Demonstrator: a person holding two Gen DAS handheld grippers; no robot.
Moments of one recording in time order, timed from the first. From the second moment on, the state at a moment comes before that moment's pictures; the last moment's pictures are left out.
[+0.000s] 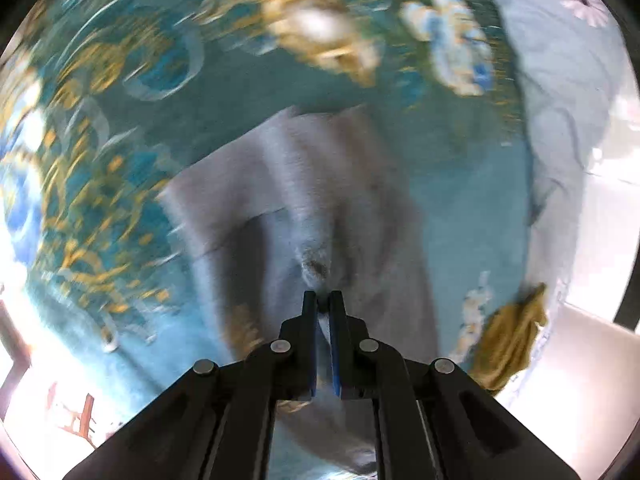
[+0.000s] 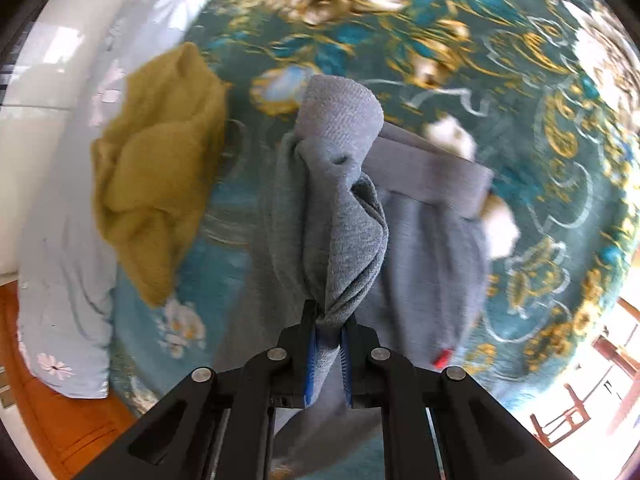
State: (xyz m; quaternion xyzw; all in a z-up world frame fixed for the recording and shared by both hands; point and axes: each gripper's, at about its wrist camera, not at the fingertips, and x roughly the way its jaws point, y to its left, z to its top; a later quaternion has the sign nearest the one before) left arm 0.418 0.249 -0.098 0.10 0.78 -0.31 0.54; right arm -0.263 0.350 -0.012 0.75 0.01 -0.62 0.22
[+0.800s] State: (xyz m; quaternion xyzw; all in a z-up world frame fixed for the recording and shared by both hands) left arm 0.408 0.223 -0.123 0.11 0.75 -0.33 0.56; right arm -0.252 0.353 -0.012 0.74 0.07 -0.63 0.22
